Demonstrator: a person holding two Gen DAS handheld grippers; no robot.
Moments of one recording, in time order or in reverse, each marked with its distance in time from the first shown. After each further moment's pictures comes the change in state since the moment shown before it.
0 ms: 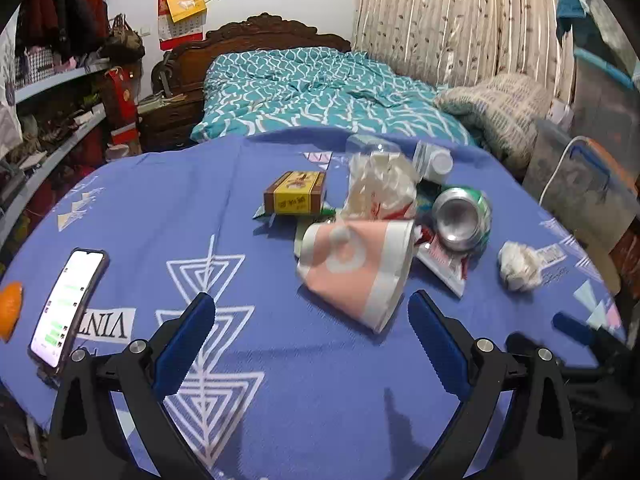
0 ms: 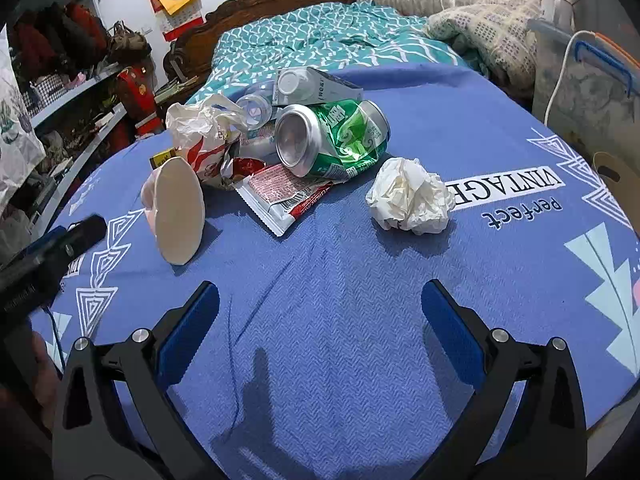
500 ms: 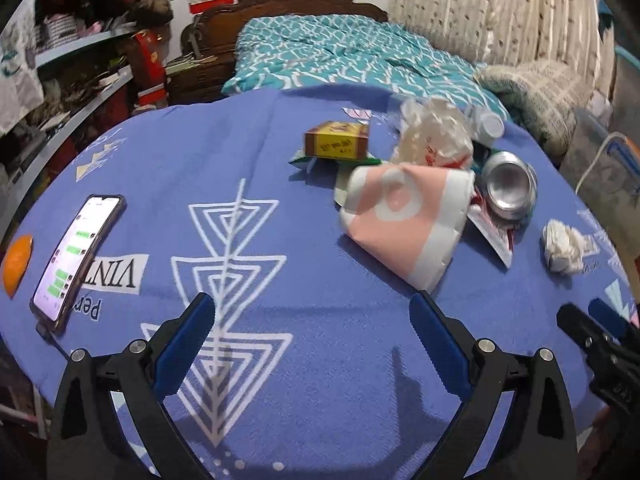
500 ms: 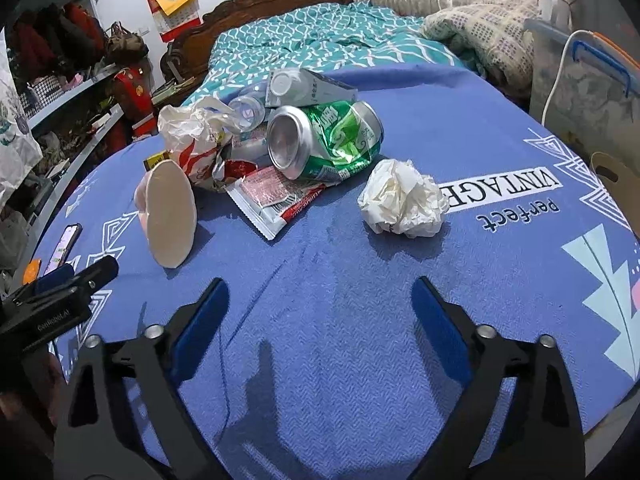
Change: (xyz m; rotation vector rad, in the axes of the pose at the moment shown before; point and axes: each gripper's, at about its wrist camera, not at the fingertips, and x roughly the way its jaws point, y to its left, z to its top) left arm 0.023 0.011 -0.019 -0.064 0.135 0.087; right arm 0.002 -0.003 -0.002 0.005 0.003 -0.007
